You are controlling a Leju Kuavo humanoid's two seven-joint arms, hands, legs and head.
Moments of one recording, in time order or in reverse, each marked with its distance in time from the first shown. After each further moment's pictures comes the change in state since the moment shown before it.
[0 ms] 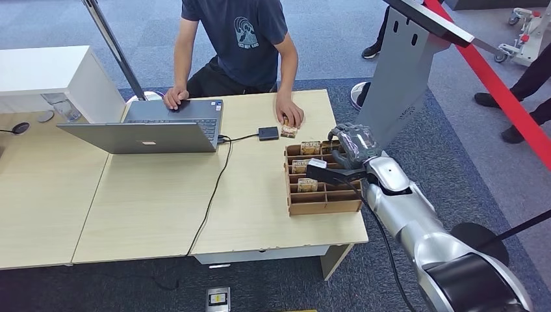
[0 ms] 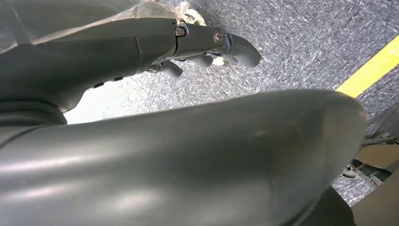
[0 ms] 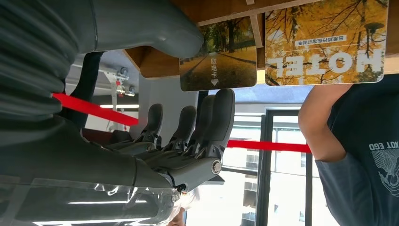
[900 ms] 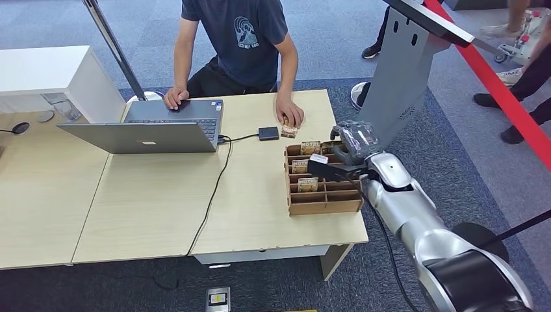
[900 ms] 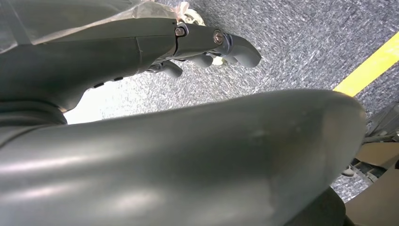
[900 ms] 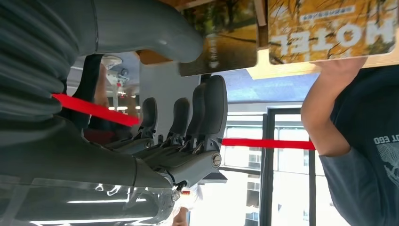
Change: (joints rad) left arm -0.003 -0.005 -0.006 0.000 0.005 0.001 0.002; right arm -0.021 0.001 -0.019 0.014 -0.007 0.000 -0.020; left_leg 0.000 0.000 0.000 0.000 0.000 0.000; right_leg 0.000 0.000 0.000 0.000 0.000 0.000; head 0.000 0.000
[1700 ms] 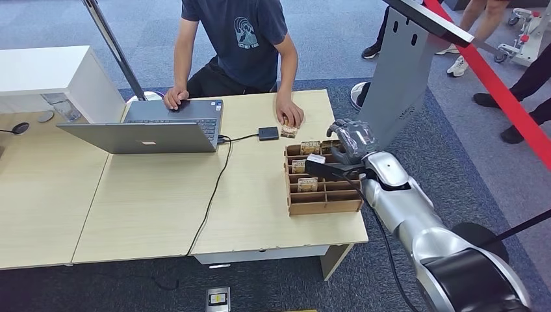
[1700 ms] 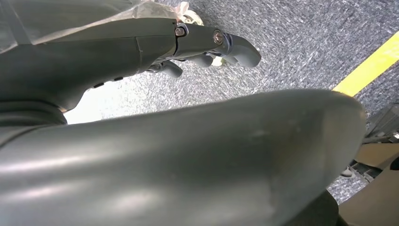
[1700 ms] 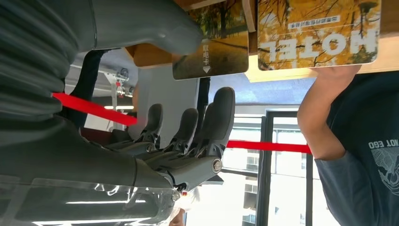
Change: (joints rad) left arm -0.005 -0.001 -0.001 0.000 0.001 -0.002 0.003; right arm -0.008 0.018 -0.005 0.009 0.028 0.020 0.016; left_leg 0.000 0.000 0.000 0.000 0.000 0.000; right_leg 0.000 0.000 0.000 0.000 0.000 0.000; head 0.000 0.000
